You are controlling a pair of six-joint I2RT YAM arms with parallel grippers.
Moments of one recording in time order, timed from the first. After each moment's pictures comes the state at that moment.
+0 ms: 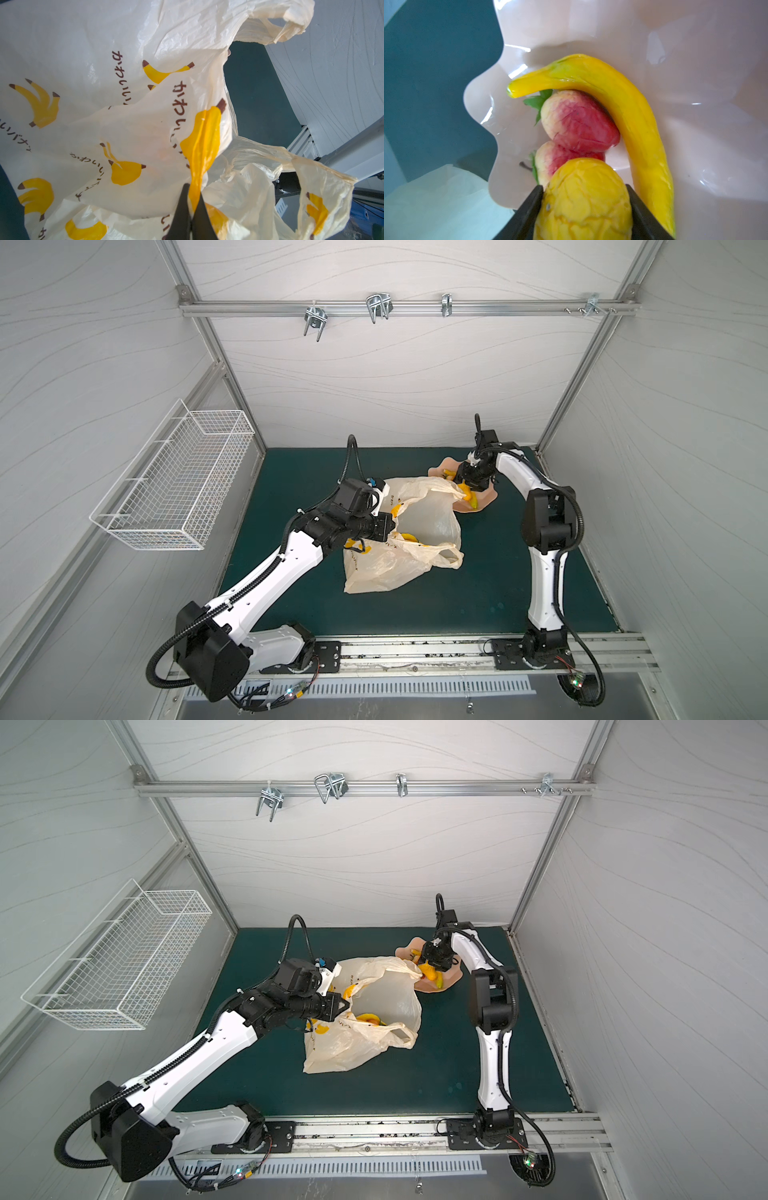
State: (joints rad) left arm -0.57 1.22 1.09 -0.65 0.30 -0.39; right arm 0.20 2.22 1.97 -0.95 -0.33 0.40
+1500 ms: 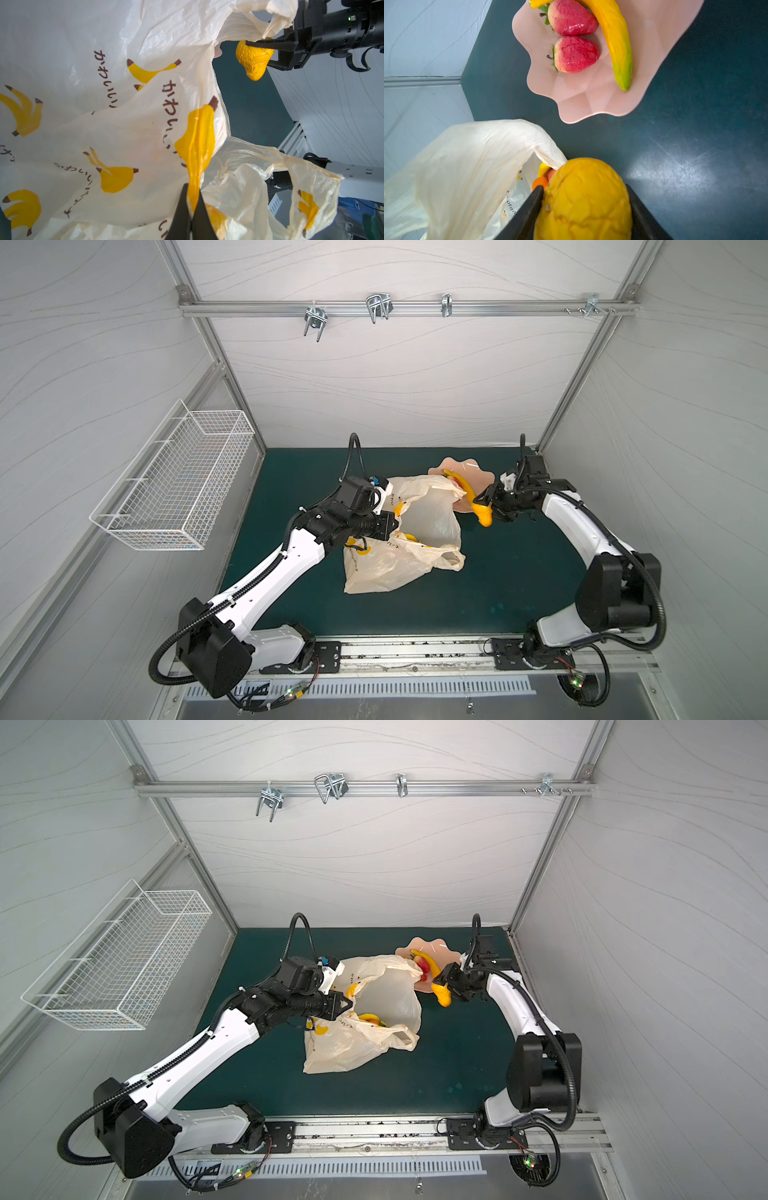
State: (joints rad) left arm -0.57 1.24 1.10 -0.64 0.34 -0.38; right arm 0.10 1.47 1.18 -0.76 -0.50 0.61
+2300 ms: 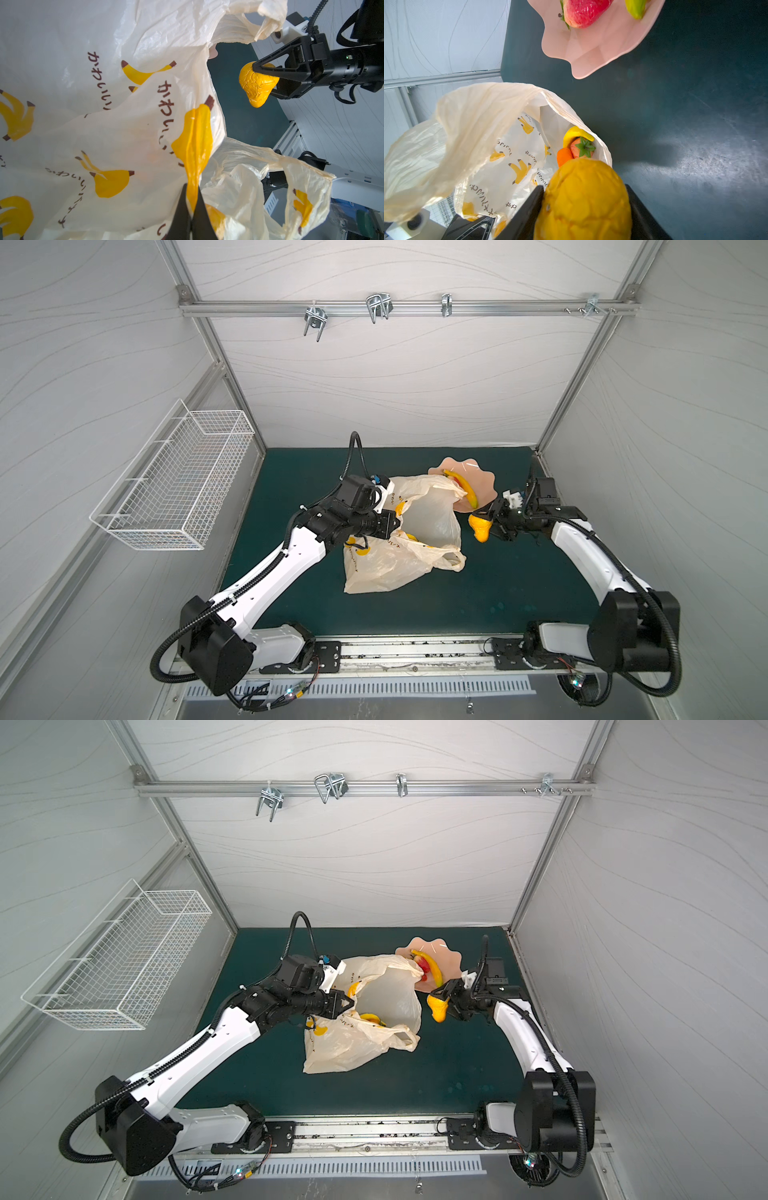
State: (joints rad) left arm -0.57 1.25 1.12 -0.64 0.36 -0.38; right arm 0.07 1.29 0.93 -0.62 -0.71 0.78
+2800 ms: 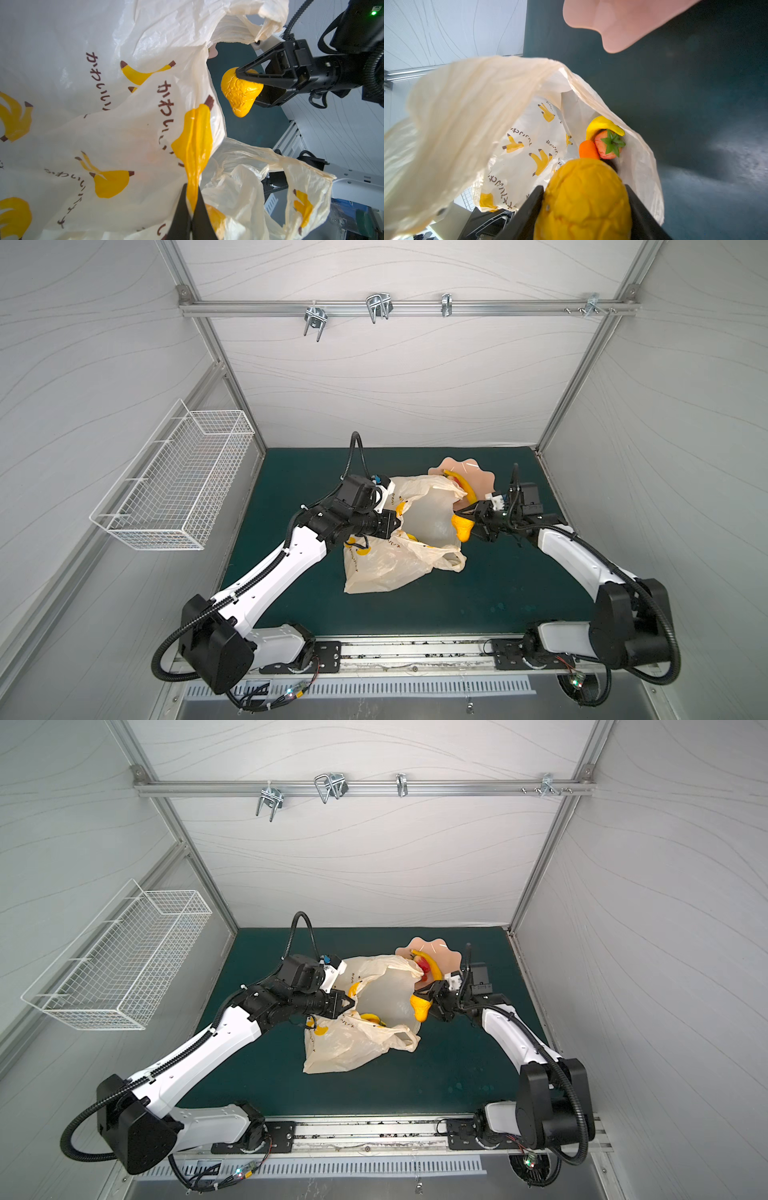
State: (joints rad) left arm -0.57 1.26 1.12 -0.64 0.36 -0.38; right arm 0.22 1.33 0.82 -0.31 -0.79 1.01
